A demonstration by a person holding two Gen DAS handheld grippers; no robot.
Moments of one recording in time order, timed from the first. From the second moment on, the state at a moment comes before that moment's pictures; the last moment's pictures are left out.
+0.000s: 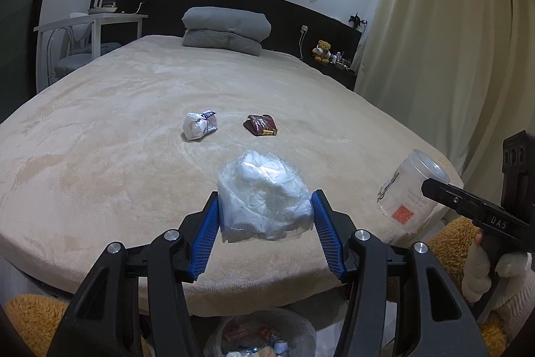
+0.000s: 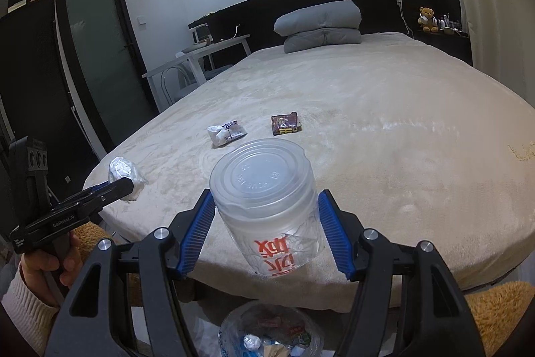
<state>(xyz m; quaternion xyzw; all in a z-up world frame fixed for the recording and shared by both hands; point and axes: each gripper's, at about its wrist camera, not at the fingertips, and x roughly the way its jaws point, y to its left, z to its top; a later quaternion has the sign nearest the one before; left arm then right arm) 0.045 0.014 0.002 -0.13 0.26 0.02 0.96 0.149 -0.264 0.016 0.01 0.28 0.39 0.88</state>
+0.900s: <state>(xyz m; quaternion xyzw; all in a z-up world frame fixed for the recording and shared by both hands) 0.011 -0.044 -0.051 -0.17 0.33 -0.03 0.93 0.121 -0.268 -0.029 0.07 0.40 0.43 0.80</state>
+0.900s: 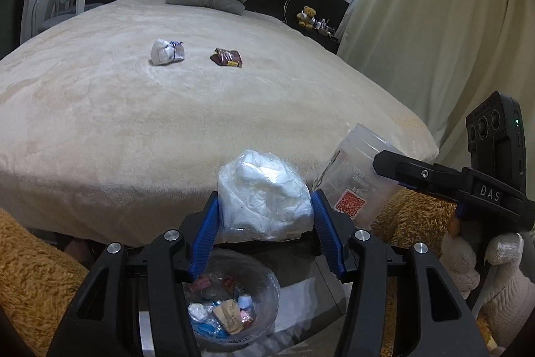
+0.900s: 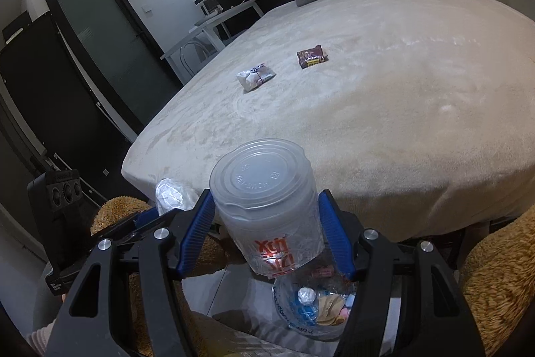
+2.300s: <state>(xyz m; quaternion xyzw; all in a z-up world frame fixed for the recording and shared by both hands) 0.063 -0.030 -0.199 -0.24 0.60 0.02 0.76 0.162 -0.204 -0.173 0.02 0.66 0.32 0.68</state>
